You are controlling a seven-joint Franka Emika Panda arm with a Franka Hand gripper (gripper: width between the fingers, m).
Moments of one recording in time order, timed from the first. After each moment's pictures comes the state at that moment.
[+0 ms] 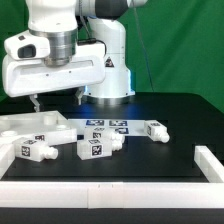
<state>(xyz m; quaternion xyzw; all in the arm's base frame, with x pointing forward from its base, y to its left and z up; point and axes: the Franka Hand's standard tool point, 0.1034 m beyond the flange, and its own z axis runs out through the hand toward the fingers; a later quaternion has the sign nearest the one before) 0.429 -0.138 0.078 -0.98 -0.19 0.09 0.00</state>
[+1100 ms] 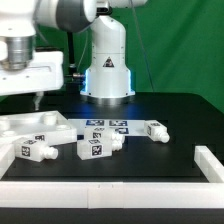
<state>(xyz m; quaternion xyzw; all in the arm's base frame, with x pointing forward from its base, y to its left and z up) 0.409 -0.233 0.062 -0.97 -0.24 0.07 -0.02</state>
